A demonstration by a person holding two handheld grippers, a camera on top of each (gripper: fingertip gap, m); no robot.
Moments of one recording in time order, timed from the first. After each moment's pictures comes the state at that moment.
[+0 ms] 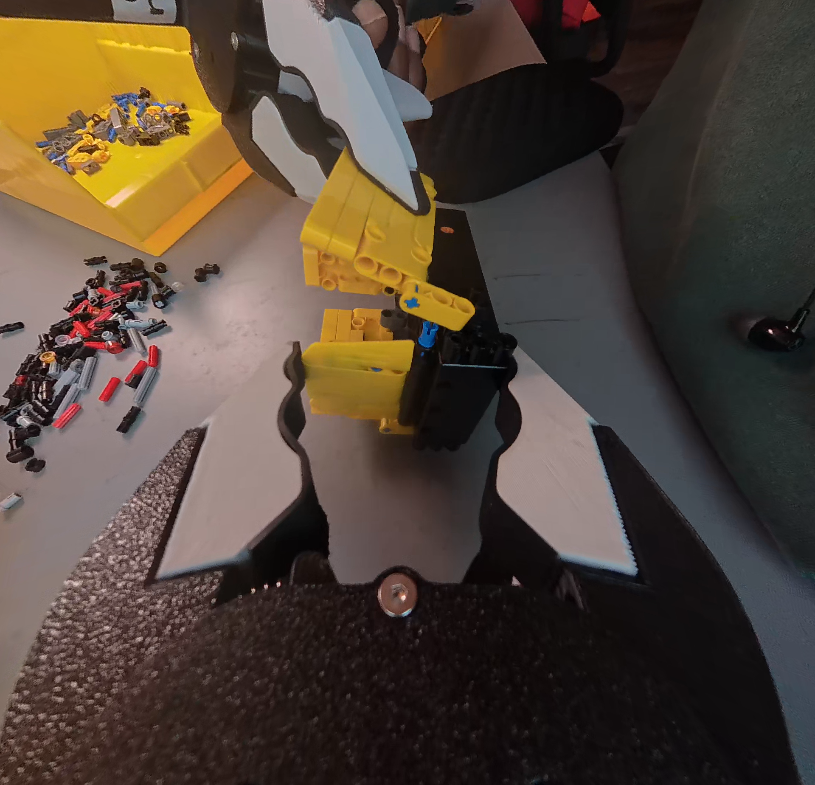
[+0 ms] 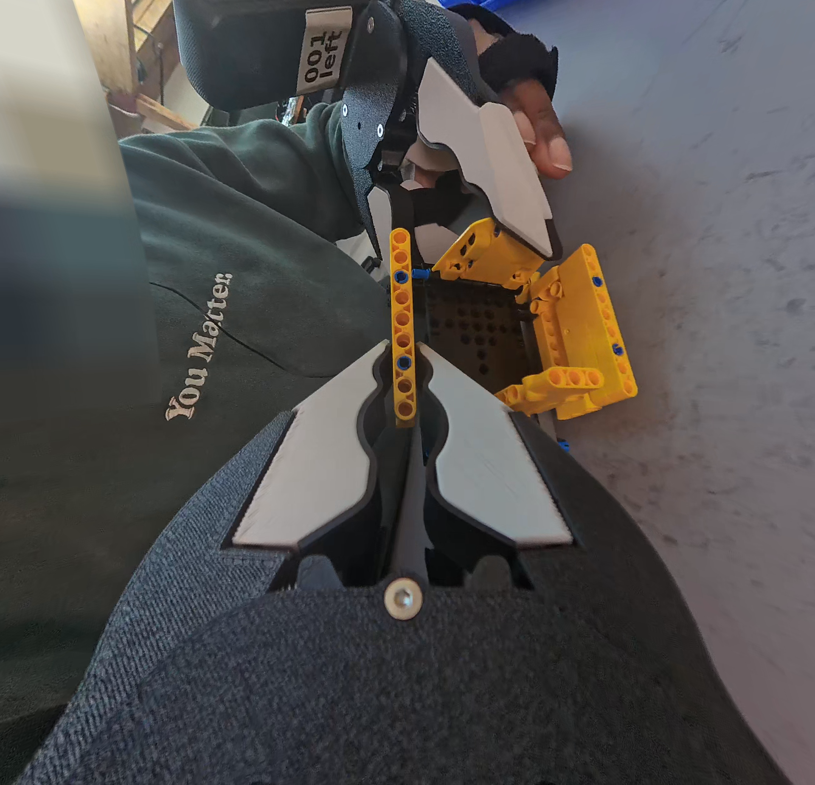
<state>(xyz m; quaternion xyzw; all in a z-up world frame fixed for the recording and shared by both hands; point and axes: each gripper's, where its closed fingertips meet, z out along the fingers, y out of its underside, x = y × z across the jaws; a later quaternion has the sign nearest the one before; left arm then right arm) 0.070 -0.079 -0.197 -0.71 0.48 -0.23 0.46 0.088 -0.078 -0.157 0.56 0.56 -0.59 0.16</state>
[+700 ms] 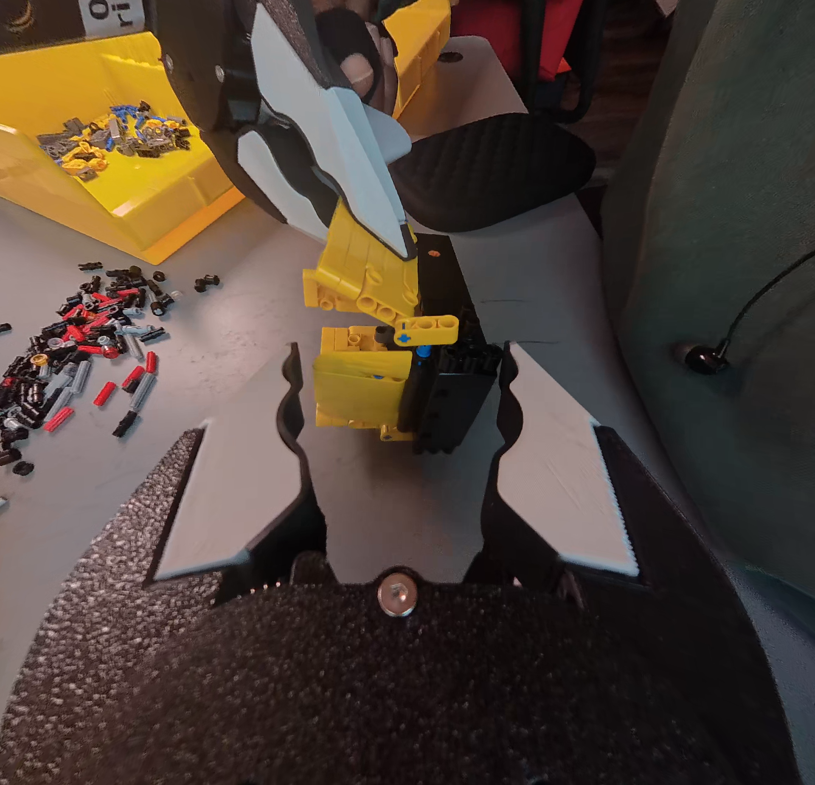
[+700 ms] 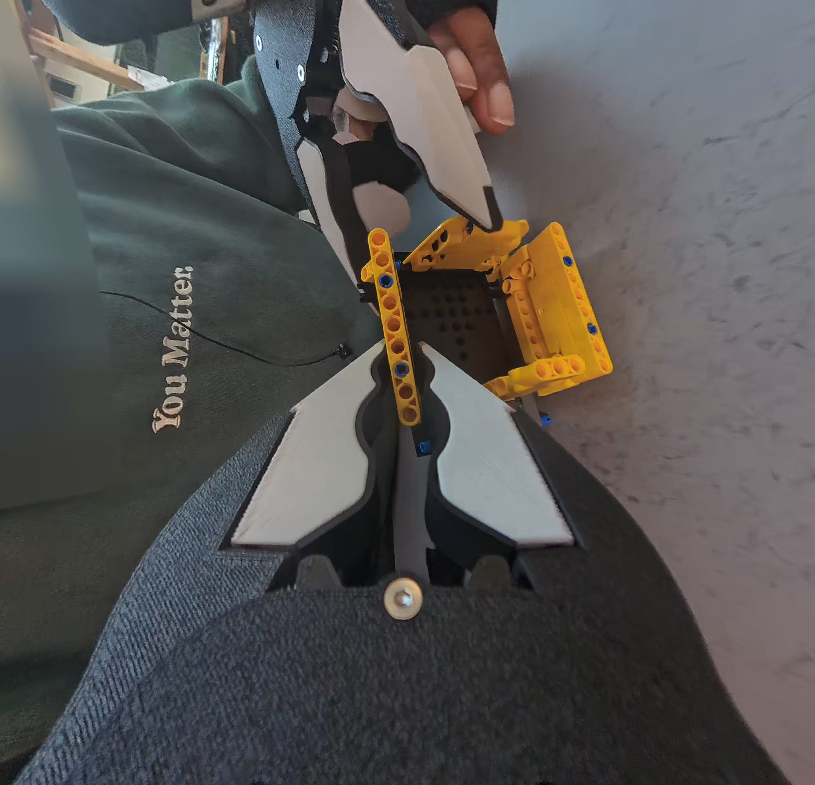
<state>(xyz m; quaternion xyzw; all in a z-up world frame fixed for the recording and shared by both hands) 0.066 -0.081 -0.180 -0.71 0.46 -0.27 0.46 0.084 -0.070 -0.165 0.60 0.58 -0.51 0.20</state>
